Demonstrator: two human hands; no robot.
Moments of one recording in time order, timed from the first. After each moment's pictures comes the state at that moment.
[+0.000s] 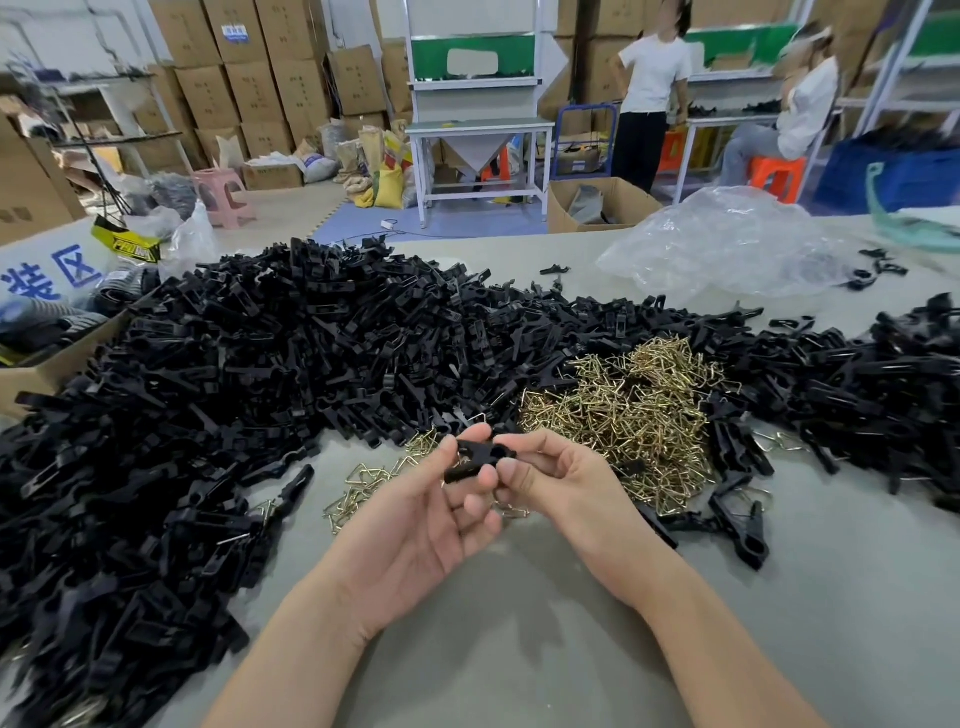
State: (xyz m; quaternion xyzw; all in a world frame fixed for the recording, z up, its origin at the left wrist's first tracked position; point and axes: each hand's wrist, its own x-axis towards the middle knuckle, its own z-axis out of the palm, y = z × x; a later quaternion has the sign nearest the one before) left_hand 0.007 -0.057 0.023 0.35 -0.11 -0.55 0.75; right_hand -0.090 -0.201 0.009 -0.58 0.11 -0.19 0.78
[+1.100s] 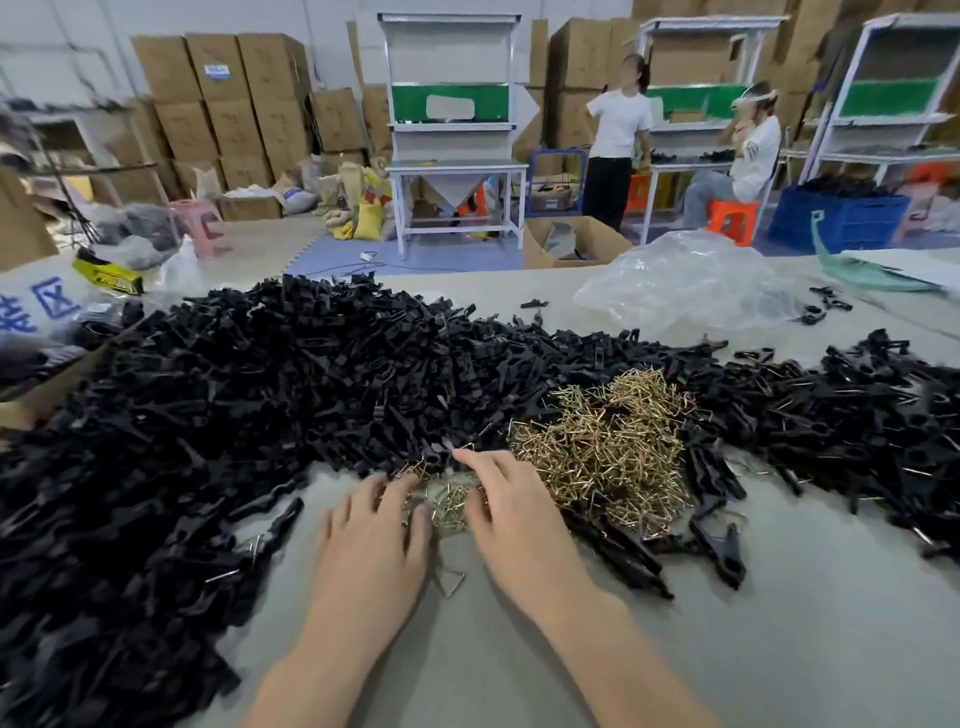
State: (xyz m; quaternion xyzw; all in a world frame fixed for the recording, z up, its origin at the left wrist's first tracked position) left_hand 0.024 -0.044 -0.010 0.93 -0.30 0.05 0.22; right_hand -0.060 -0.179 -0.008 -0.92 0.15 -0.27 0.23
